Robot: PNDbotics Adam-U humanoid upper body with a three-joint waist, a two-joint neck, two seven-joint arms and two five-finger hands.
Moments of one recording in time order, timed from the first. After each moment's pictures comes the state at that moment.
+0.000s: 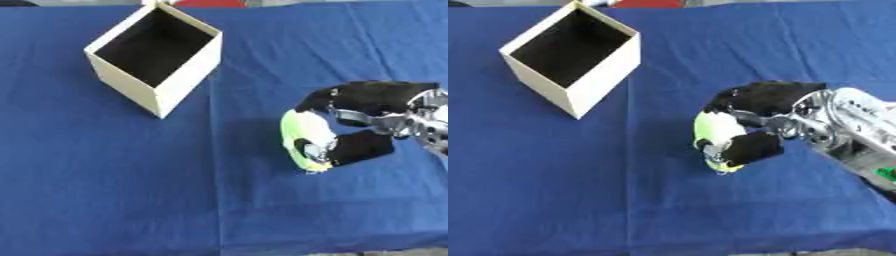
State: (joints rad) left arm -0.29 0.38 0.11 -1.98 -0.30 -0.10 0.57; right arm -0.76 -0.86 0.72 -1.94 0.68 0.39 0.84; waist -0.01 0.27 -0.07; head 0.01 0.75
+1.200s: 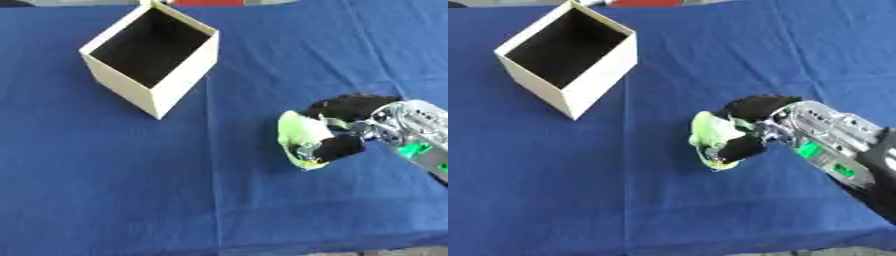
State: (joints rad) left arm -0.29 0.36 0.11 -1.98 -0.28 -0.10 0.57; right arm -0.75 -0.76 0.74 -1.72 0.82 0.37 0.85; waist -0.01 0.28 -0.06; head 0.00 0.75
